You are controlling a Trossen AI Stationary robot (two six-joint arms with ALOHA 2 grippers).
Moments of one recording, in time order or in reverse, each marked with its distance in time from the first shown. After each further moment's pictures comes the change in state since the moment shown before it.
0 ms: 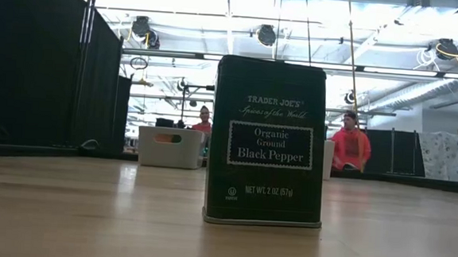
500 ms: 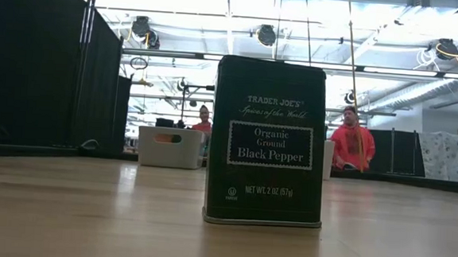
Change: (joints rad) left arm 0.004 0.014 0.000 -0.023 -0.002 0.000; right arm -0.237 -0.076 0.000 0.380 -0.305 -0.552
